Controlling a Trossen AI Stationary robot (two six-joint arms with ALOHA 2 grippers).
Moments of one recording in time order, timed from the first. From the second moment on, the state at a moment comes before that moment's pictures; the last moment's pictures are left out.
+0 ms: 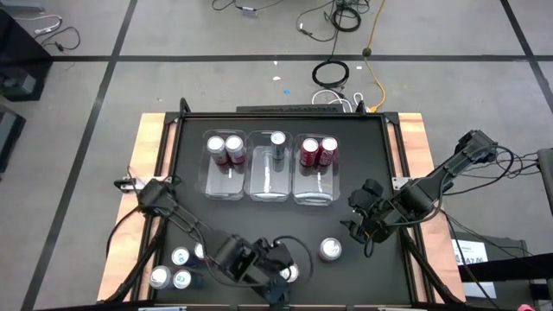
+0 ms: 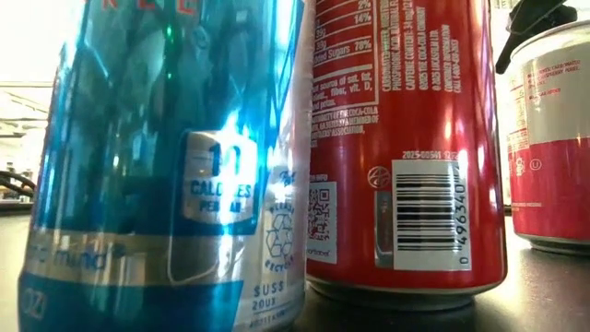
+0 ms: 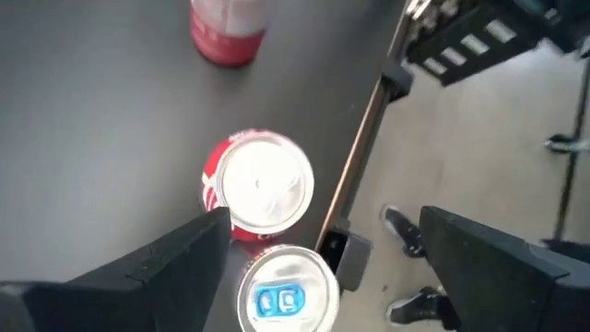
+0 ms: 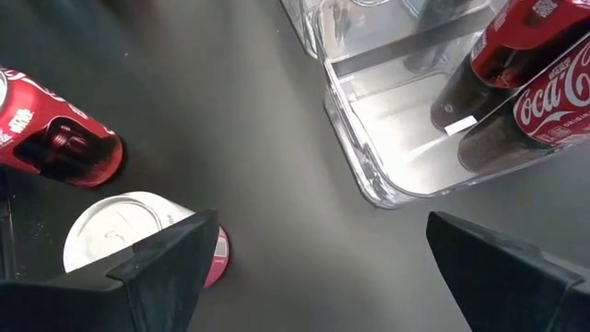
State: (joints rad) left arm -0.59 2.13 2.14 -0.98 -0.19 -1.01; right arm 0.63 1.18 1.03 -0.98 0.50 0.98
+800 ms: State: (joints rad) left arm -0.65 2.21 2.17 -1.06 -0.19 -1.00; right arm 0.63 1.18 1.03 -0.98 0.50 1.01
